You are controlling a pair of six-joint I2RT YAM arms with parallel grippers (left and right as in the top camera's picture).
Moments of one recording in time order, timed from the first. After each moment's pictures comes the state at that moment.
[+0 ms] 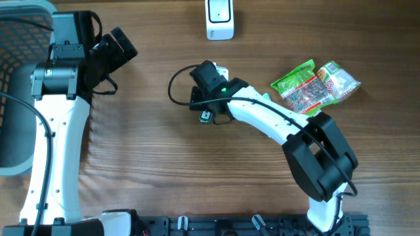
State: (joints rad) left arm 0.00 1.47 1.54 -0.92 -0.03 -0.56; right arm 0.69 2.00 1.40 -0.56 0.05 0.74
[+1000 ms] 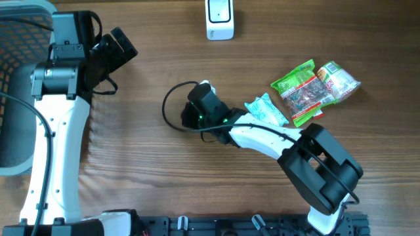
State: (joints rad) left arm 0.00 1.47 1.54 -0.92 -0.03 -0.56; right arm 0.79 1.93 1.08 0.01 -0.17 0.92
